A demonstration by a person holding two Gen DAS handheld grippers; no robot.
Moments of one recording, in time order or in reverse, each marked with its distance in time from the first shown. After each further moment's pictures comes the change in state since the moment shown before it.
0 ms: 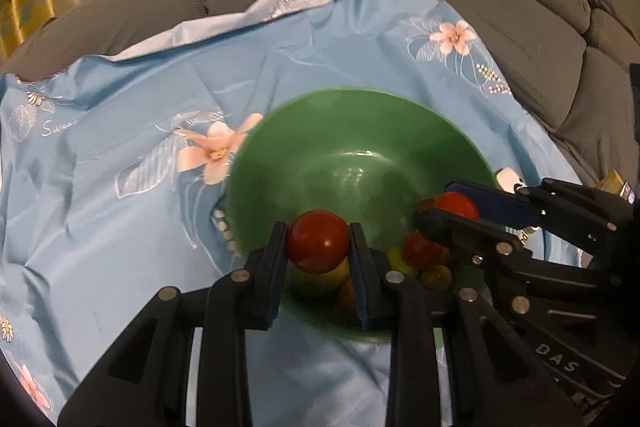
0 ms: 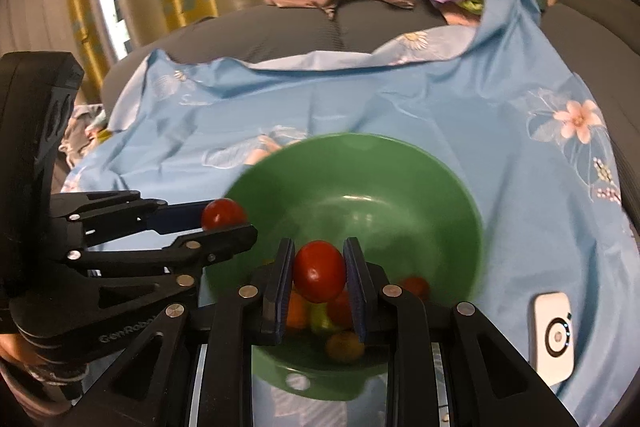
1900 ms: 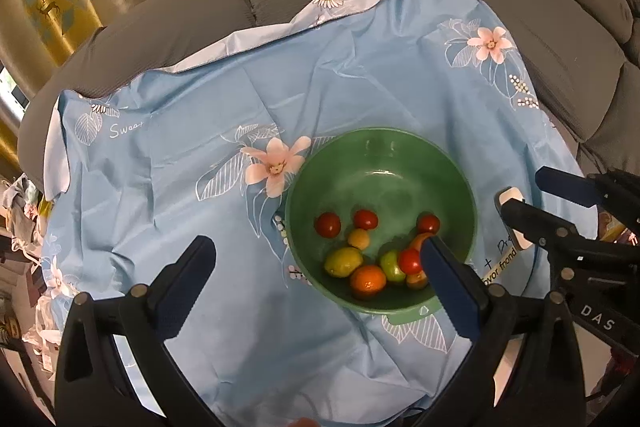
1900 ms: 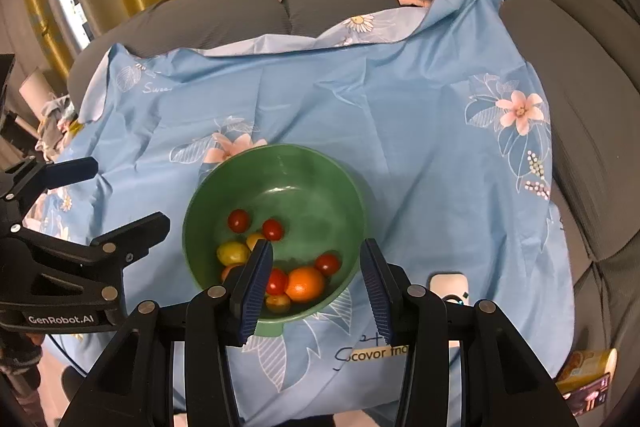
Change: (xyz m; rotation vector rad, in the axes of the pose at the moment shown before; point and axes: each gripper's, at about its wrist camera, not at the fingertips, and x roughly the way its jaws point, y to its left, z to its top) left arm -0.076 -0.020 0.063 -0.048 0.141 0.209; right arm -0.067 -0.035 0.065 0.035 0.217 -0.116
